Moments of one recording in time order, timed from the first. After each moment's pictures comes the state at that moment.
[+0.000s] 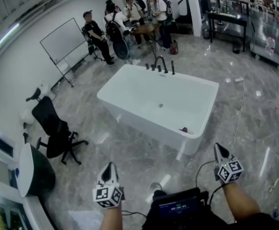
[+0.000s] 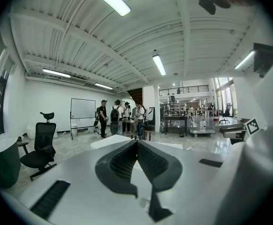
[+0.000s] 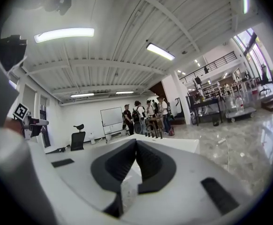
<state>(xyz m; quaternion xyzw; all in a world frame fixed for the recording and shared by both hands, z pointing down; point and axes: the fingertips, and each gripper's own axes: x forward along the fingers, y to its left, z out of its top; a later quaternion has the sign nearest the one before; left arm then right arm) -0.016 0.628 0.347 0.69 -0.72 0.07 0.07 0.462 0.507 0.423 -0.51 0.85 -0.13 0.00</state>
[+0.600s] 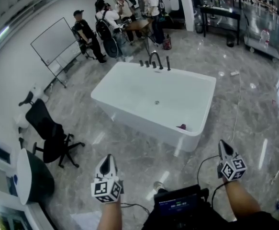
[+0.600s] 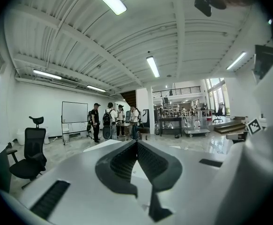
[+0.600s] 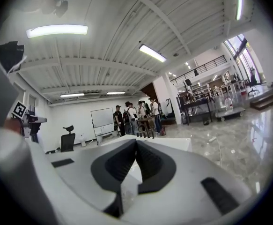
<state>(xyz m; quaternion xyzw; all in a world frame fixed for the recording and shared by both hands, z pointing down) -0.029 0.561 0.337 0.72 -0.69 0.07 0.05 0.469 0.492 0.437 -0.55 0.82 -0.14 0.01</state>
